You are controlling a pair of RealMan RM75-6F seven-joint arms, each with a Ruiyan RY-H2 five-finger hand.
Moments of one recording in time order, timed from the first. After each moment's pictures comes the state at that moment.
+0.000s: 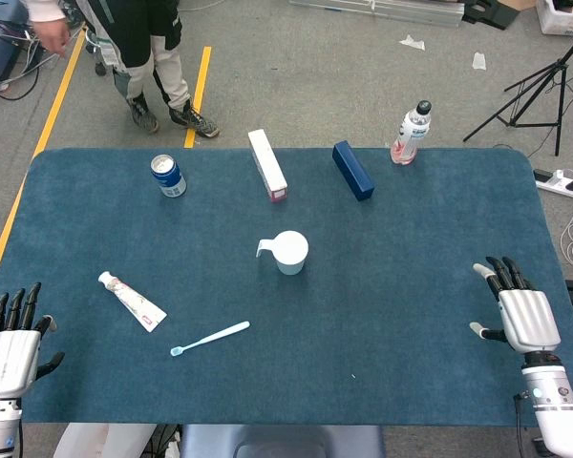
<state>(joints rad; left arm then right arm) -0.08 -1.24 -0.03 -1.59 1.46 1.56 0.49 0.18 -1.18 0.09 -1.60 -1.35 1.32 -0.17</state>
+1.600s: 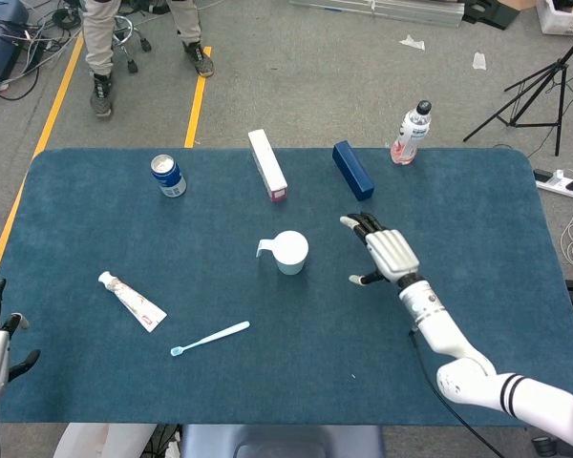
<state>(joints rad) -0.03 -1.16 -0.07 -1.68 1.44 1.62 0.48 0.67 -1.50 0.28 -1.34 -1.24 0.86 -0.01</state>
